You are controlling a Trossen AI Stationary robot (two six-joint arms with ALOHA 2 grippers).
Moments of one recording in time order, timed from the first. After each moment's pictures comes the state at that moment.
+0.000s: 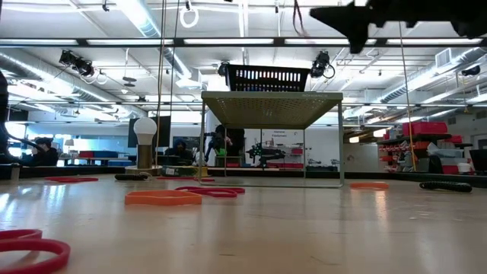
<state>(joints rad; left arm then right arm) -0.21 1.48 1.21 0.13 -0.20 -0.04 0.28 1.13 0.45 0.79 0.35 0.14</state>
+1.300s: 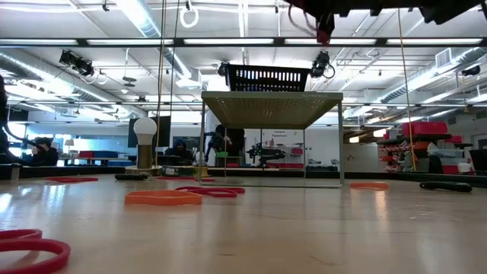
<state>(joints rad) -0.33 1.34 1.04 0.14 -0.40 0.04 0.28 1.38 0.68 0.74 0.33 0.07</state>
